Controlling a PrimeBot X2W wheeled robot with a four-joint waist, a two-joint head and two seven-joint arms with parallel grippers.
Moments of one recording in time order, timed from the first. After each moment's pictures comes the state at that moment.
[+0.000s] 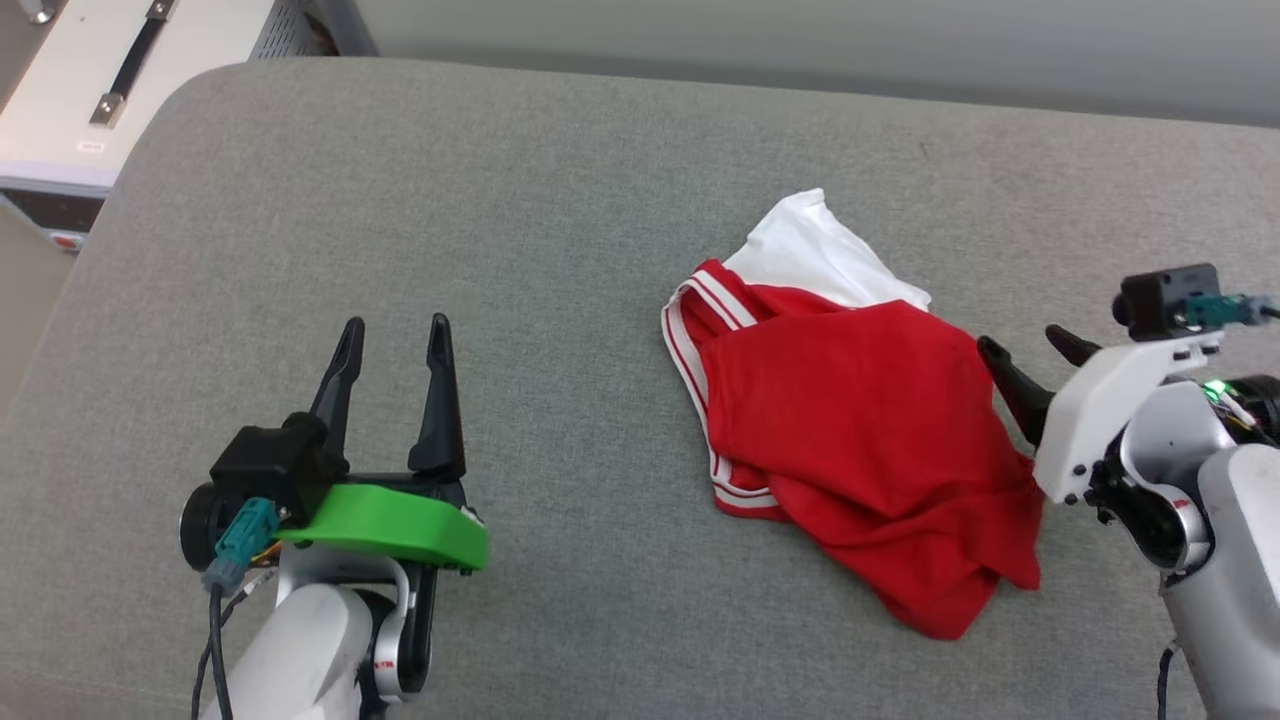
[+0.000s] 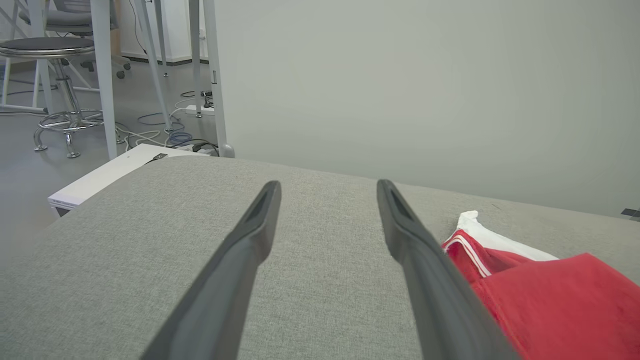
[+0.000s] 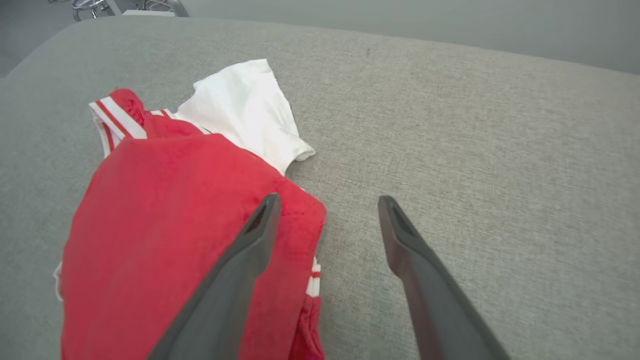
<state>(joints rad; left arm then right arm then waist) -0.21 0.33 -0.38 -0.02 -0.53 0.26 -0.26 -0.41 -0.33 0.18 0.24 0.45 0.13 0.40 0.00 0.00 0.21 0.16</state>
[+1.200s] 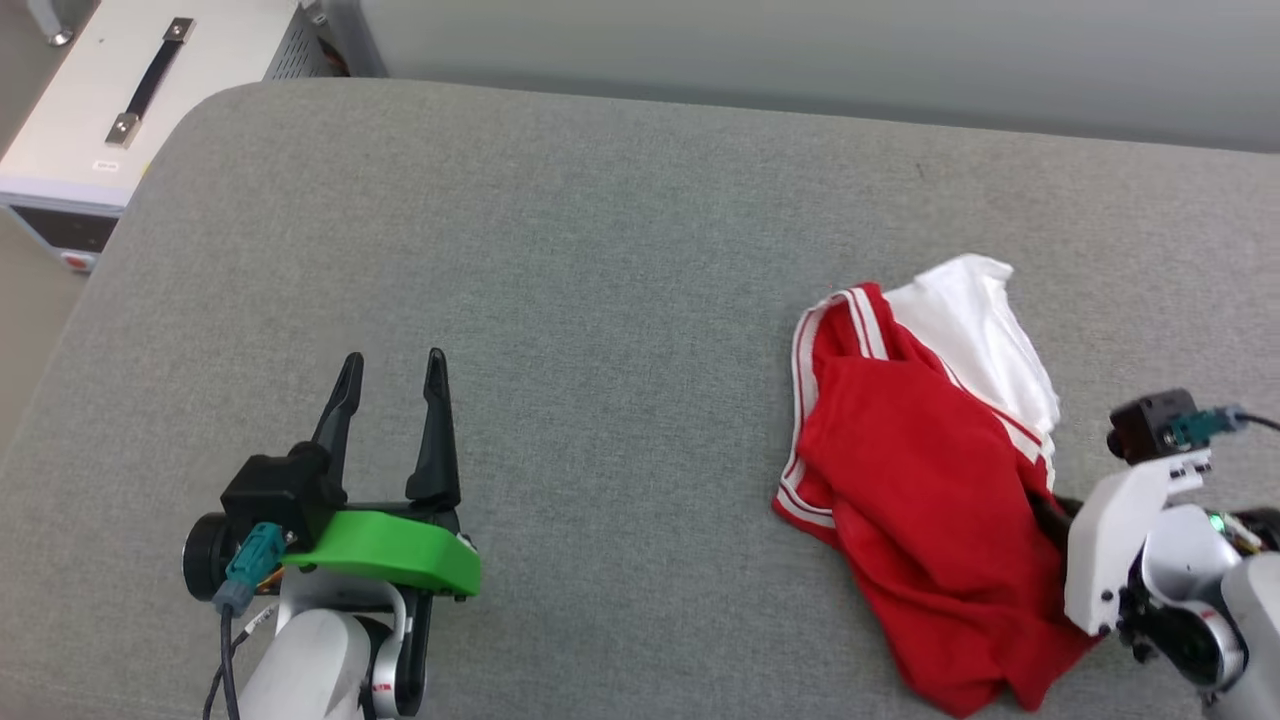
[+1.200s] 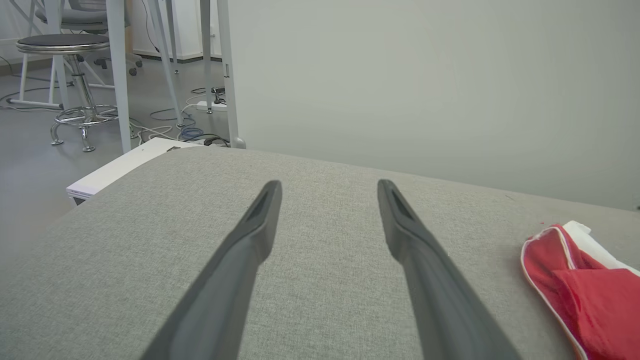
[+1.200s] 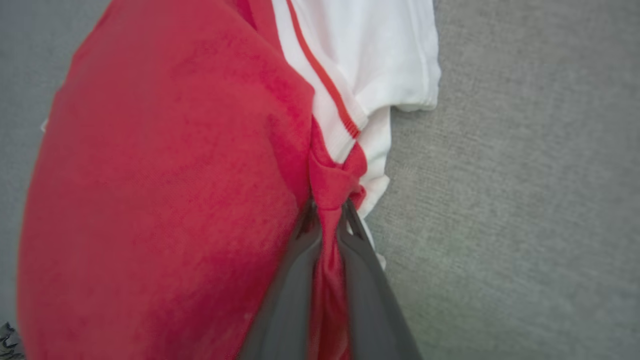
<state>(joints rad) -0.16 0.24 -0.27 0.06 -0.42 0.15 -0.25 -0.30 -0.49 0.34 0.30 0.64 0.13 0.47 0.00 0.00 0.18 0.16</state>
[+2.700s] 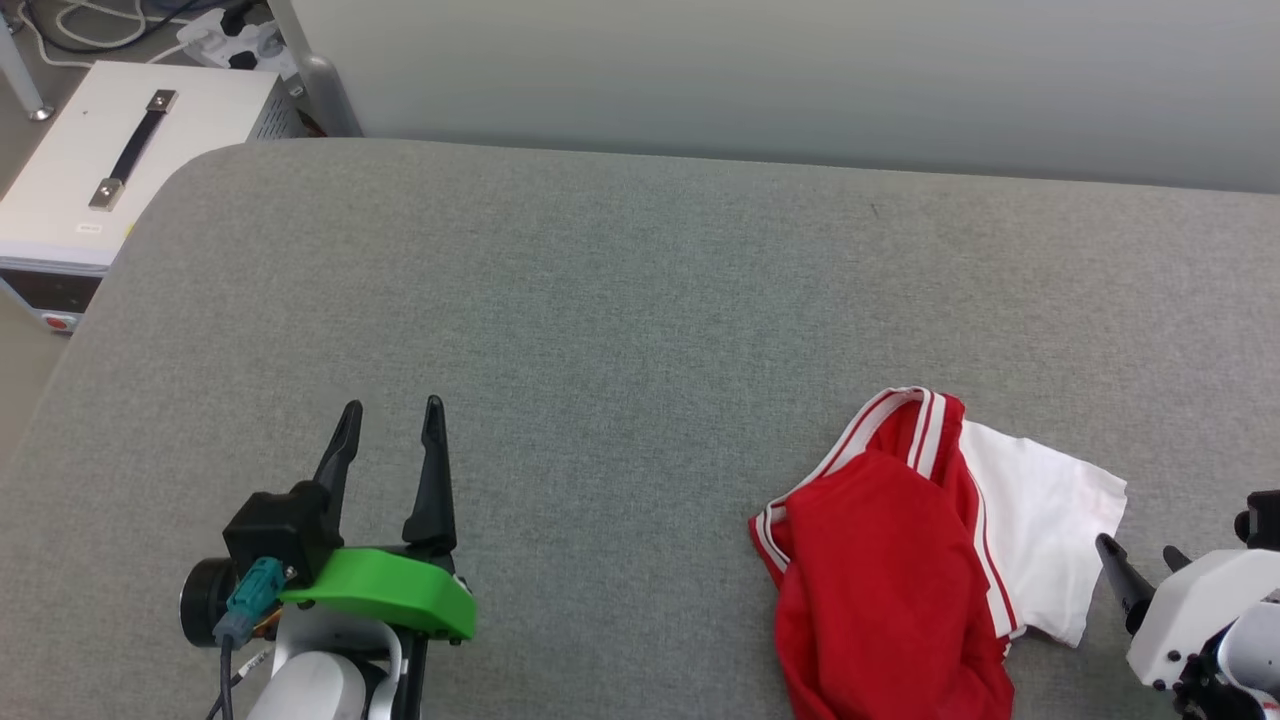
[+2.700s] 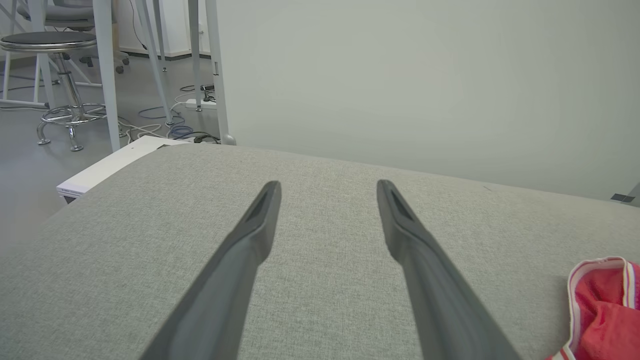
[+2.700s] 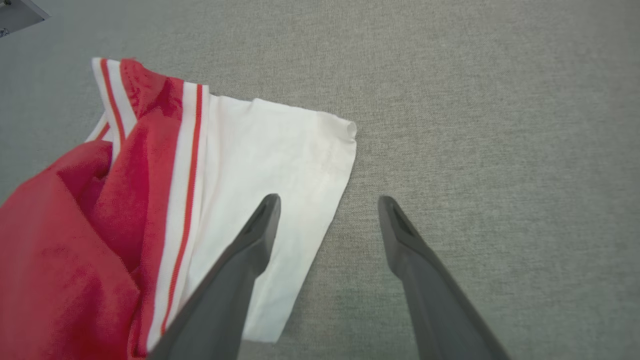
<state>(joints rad) -0.08 0.27 -0.29 0.02 -0.44 0.18 -0.22 -0.02 -0.21 -0.18 0.15 0.36 0.13 0.40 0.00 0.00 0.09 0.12</state>
